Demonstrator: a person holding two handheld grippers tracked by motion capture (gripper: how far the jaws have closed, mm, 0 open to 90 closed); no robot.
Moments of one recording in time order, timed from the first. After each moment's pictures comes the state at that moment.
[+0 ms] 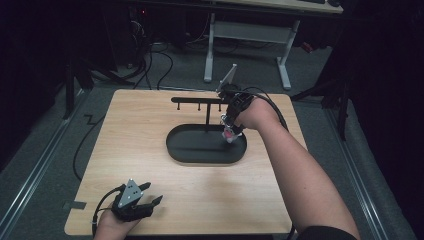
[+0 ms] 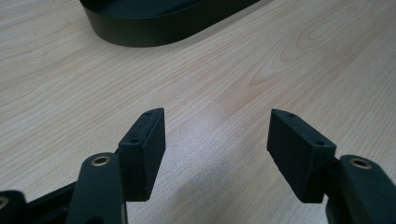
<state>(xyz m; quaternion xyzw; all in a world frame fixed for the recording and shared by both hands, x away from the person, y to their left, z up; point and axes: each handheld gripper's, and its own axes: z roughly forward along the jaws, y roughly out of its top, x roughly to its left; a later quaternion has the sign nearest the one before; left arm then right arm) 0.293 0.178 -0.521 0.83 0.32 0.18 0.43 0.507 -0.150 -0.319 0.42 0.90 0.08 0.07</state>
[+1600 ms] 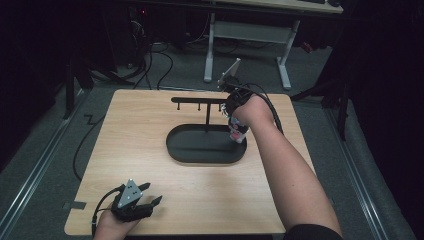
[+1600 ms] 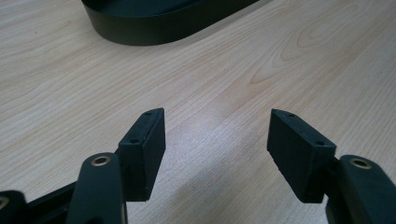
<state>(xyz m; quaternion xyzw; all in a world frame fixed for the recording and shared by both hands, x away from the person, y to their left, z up) 0.292 0.179 -0.521 0.83 0.32 0.18 0.43 0.520 -0.149 -0.317 0.47 0.87 0.11 0.12</state>
